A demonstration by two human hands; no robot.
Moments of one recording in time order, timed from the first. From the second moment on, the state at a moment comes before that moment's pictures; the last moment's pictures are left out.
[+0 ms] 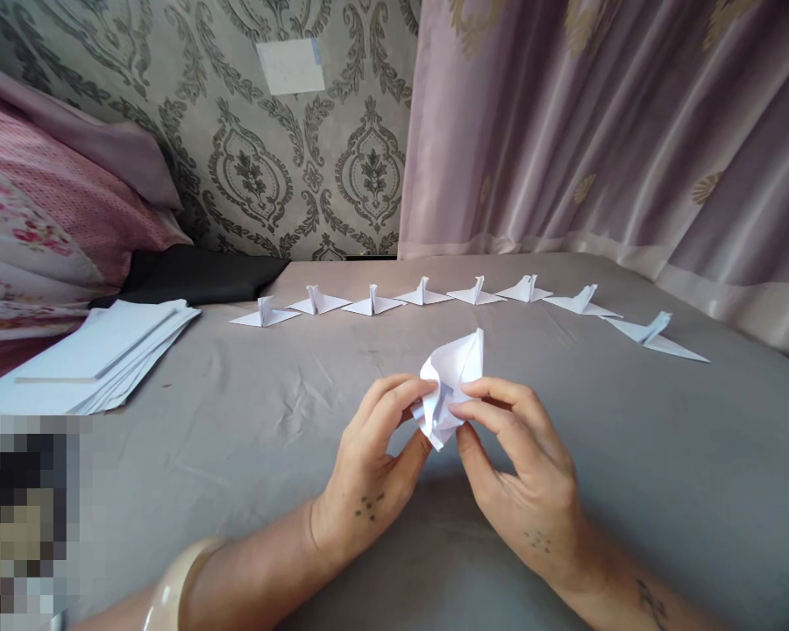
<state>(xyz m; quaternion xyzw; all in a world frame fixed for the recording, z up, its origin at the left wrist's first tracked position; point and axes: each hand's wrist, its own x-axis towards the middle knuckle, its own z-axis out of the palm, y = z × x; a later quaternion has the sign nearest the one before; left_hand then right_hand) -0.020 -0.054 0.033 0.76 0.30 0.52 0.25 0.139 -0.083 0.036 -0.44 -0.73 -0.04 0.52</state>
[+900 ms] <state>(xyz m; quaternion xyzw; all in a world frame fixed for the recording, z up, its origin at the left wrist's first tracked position) -0.021 -0.044 0.037 0.68 0.38 0.51 0.36 0.142 -0.075 0.033 -0.49 -0.62 0.21 0.57</state>
